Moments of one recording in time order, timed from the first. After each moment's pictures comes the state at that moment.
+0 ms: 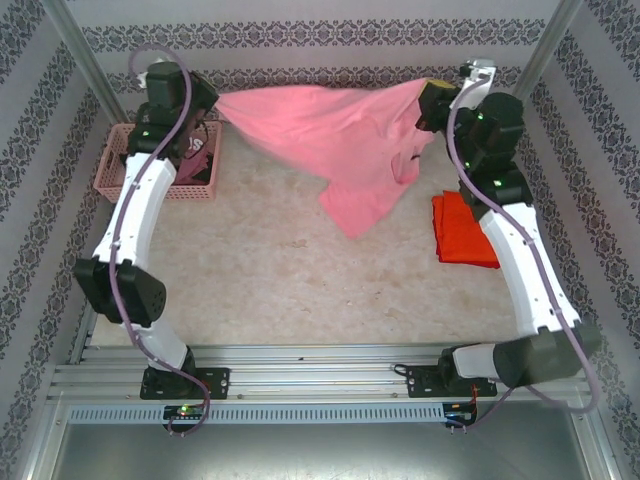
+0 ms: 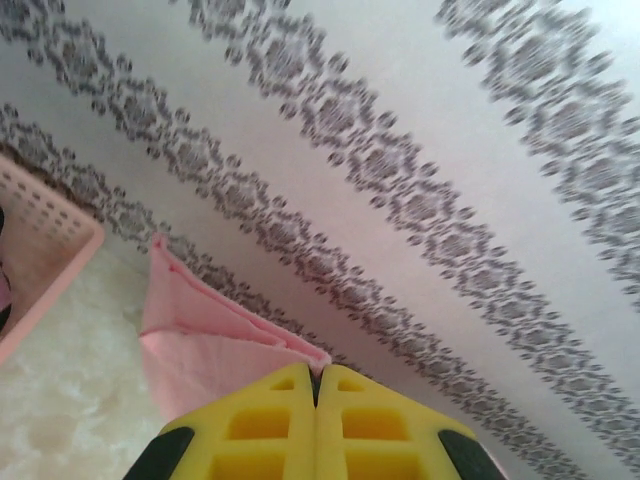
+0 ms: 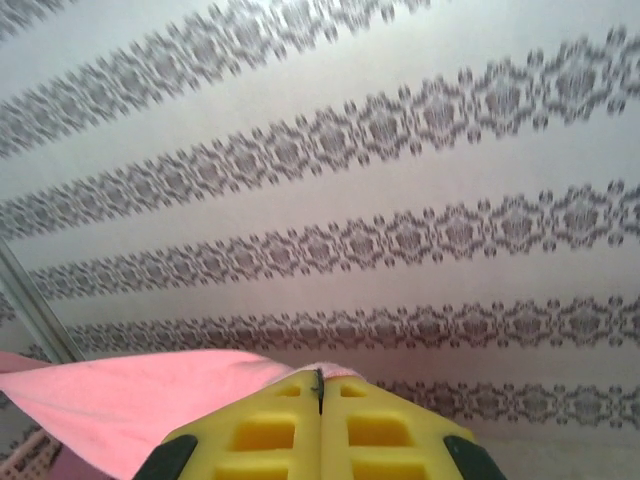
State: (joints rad) left arm -0.07 1.68 1.90 -0.47 -0.06 -0.84; right arm 0.15 1.30 1.51 -0.11 -0.18 0.30
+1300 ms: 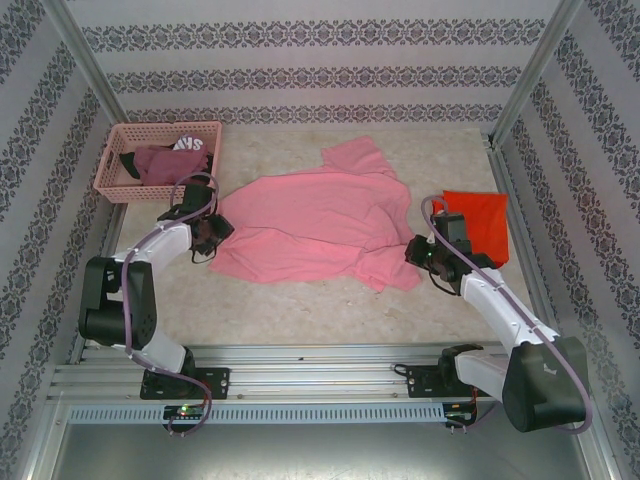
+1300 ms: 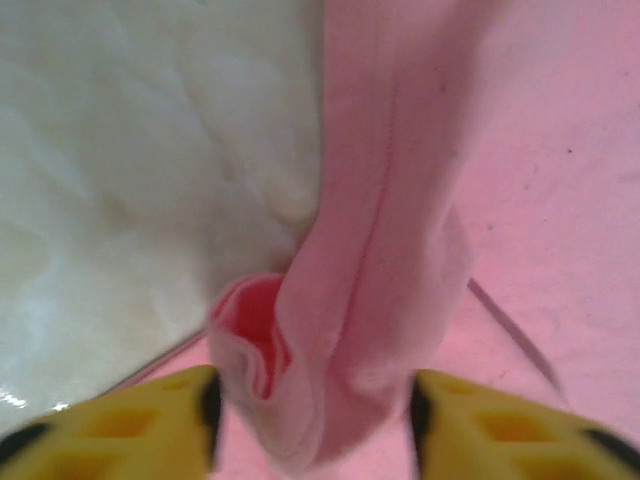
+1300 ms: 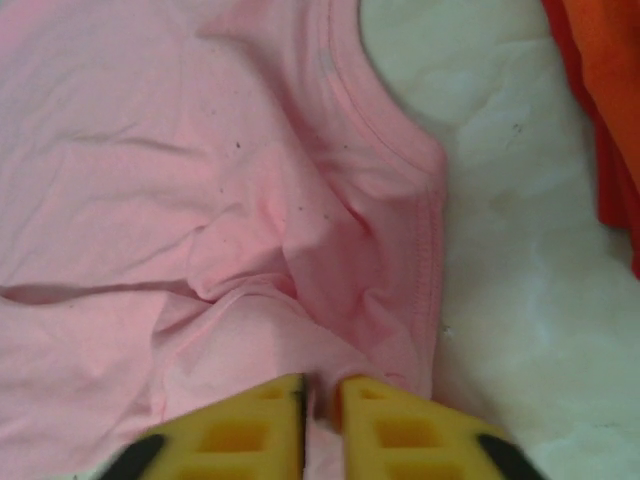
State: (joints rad) left arm -0.06 1.56 0.95 -0.47 0.02 -0.85; right arm 0.14 1.11 0.62 -0.39 -0.13 0.55
